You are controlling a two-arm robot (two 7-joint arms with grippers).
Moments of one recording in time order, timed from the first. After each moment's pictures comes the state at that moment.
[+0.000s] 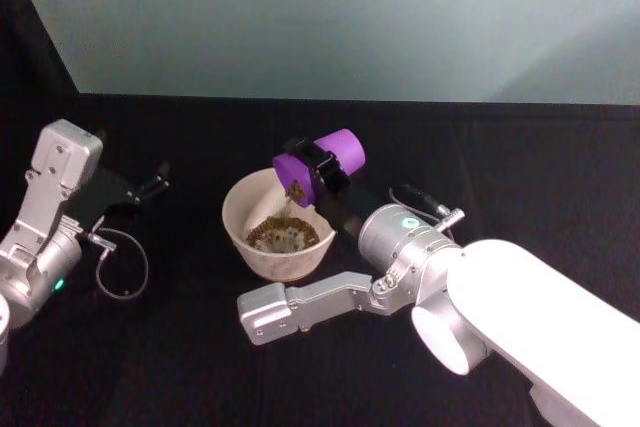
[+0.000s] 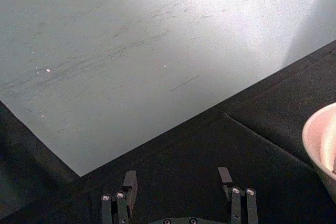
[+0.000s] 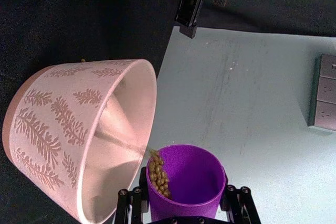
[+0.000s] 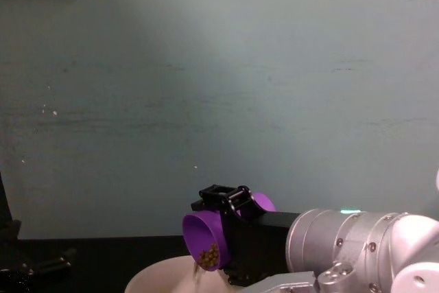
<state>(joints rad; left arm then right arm) -0.20 0.60 0.45 -1.41 -0.25 -0.12 0.03 0.45 0.36 -0.86 -1.57 -1.25 0.17 0.31</state>
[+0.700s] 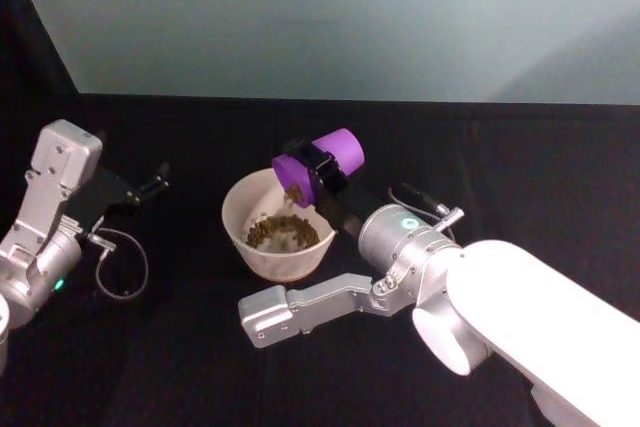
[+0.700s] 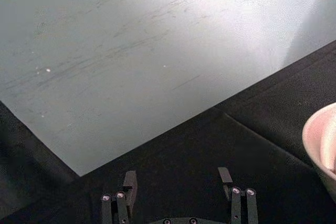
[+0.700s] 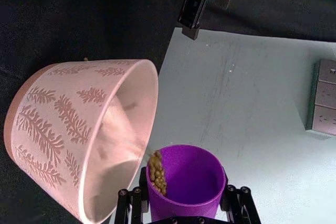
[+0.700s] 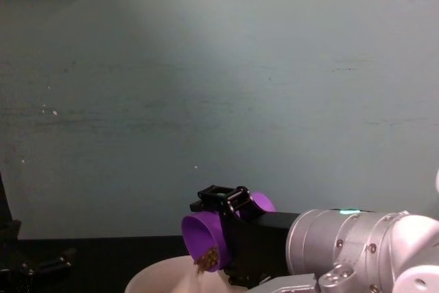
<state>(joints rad) -0.20 0.60 0.45 -1.41 -0.25 -0.12 0.03 0.46 0.37 -0.87 -1.57 -1.26 0.16 0.31</state>
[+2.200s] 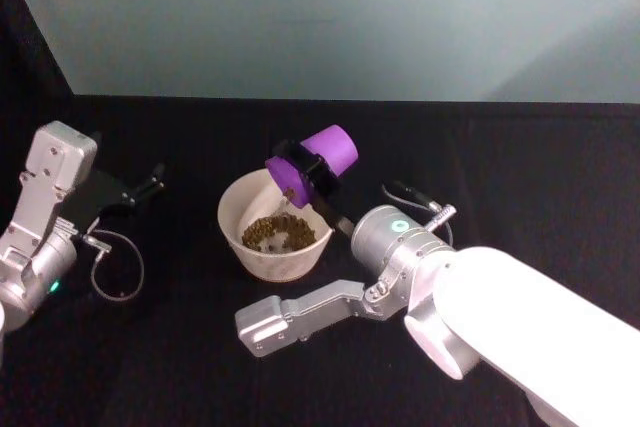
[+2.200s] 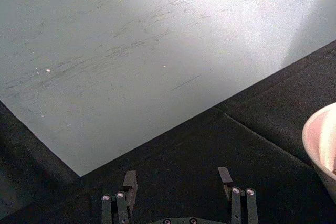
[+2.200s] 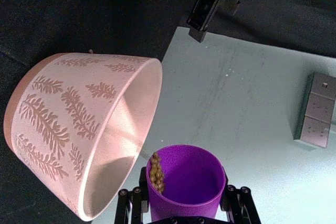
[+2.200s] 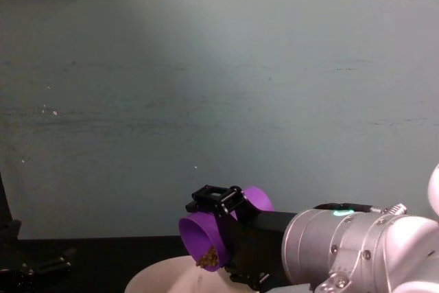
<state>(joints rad) -0.20 0.60 0.45 -1.41 -0.25 -0.12 0.03 0.48 0.38 -0.90 -1.58 -1.33 0.17 0.32</state>
